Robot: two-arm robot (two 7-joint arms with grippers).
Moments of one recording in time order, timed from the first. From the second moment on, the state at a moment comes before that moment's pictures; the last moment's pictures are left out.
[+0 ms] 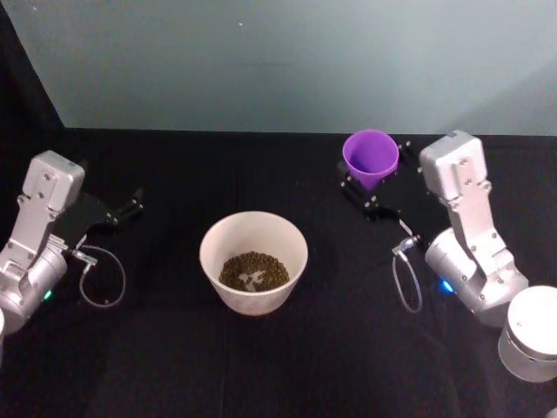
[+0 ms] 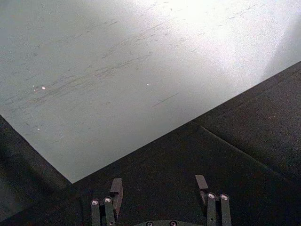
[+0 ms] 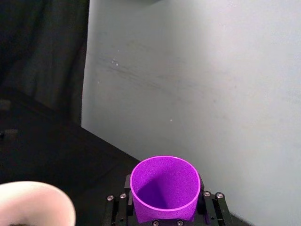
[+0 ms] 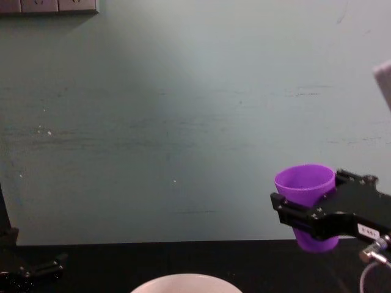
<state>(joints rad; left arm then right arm) -0.20 0.60 0.45 -1.41 -0.25 -0.12 0.03 0.08 0.22 -0.23 -1.65 -0.12 -0.01 0.24</state>
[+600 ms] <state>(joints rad) -0.20 0.60 0.45 -1.41 -0.25 -0.12 0.03 0.06 0.23 -0.23 -1.62 0.00 -0.02 0.27</state>
